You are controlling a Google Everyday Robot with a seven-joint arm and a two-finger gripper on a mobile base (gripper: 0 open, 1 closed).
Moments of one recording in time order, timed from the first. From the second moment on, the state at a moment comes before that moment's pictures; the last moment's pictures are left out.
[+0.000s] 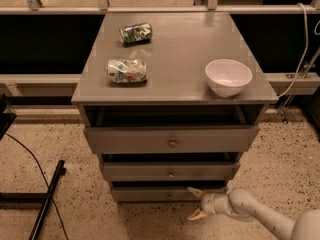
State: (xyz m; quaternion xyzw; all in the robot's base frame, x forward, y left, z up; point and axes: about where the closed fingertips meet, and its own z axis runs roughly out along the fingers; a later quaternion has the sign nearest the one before) arm 0.542 -0.152 0.208 -0.66 0.61 0.14 0.40
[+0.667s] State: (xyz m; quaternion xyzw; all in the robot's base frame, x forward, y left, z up) arm 0.491 -0.122 0.247 -0.67 0.58 0.15 0.44
